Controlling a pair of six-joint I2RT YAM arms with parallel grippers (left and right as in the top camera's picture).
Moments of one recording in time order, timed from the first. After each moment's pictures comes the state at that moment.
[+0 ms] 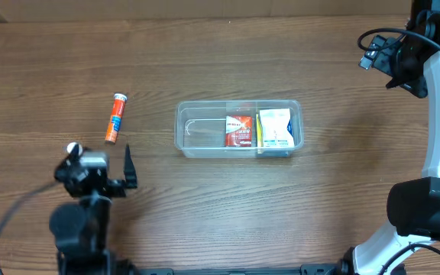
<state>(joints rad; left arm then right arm) 0.17 0.39 0.35 -0.11 0.12 0.12 -0.15 1.89 2.06 -1.39 0.06 0.39</state>
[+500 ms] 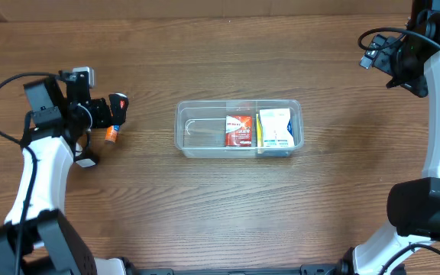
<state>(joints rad) 0.30 1.59 1.04 -0.29 0.47 0.10 -0.15 1.89 2.06 -1.39 0.06 0.38</state>
